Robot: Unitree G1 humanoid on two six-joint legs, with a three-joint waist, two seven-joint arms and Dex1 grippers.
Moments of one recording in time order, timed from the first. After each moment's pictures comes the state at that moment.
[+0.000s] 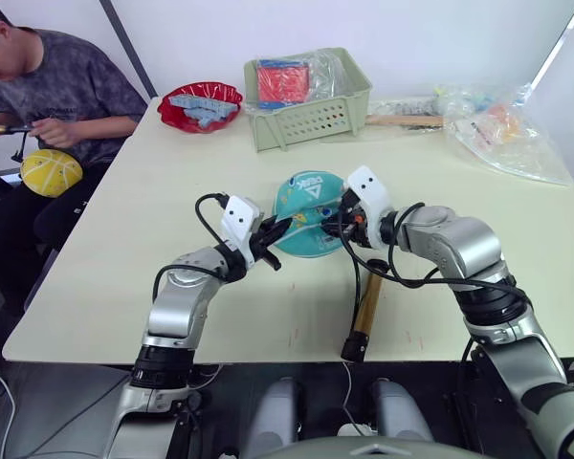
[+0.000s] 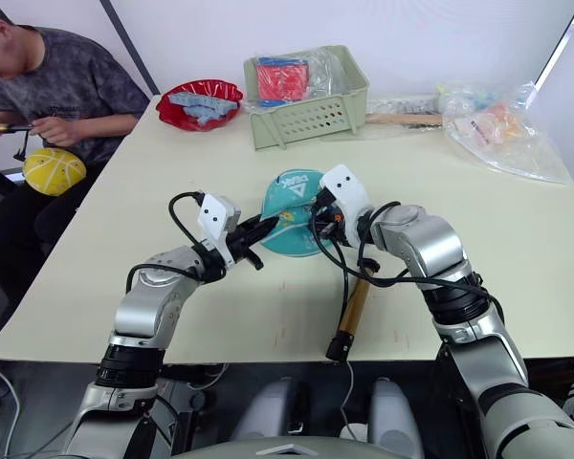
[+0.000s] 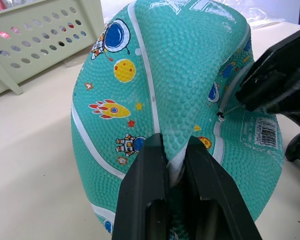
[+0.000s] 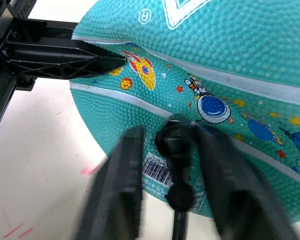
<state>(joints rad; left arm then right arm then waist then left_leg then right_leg) -0.30 0.39 -0.01 -0.07 -0.22 0.36 -0.65 -0.74 -0.29 0.25 -0.10 0.31 1.06 0.56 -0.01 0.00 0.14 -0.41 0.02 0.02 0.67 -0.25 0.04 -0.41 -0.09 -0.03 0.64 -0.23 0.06</state>
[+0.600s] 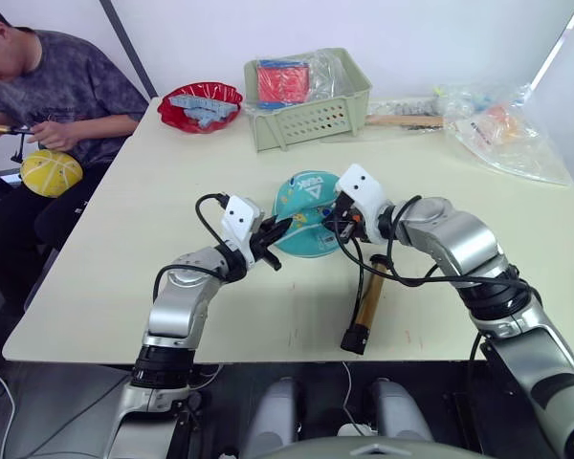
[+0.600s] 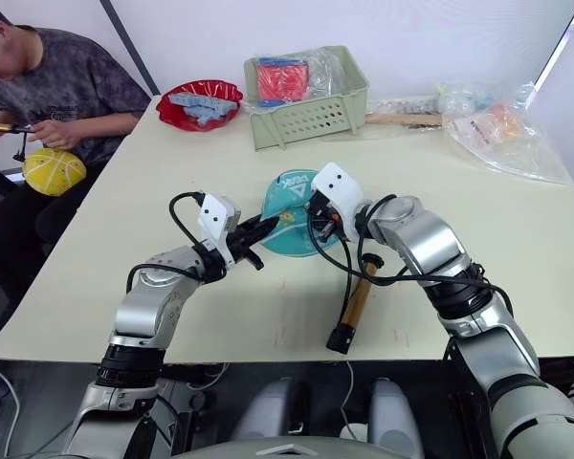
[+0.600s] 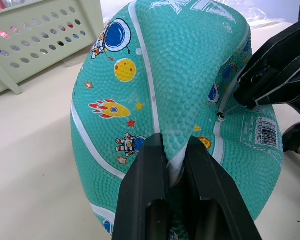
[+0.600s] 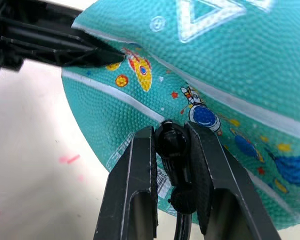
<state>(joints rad) -0.31 0.38 -0.01 -0.07 -0.22 0.37 -0.65 -0.82 -0.37 0.42 -0.10 0.22 1.00 0.62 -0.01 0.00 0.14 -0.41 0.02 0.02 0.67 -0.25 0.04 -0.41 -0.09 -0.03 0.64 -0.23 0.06</state>
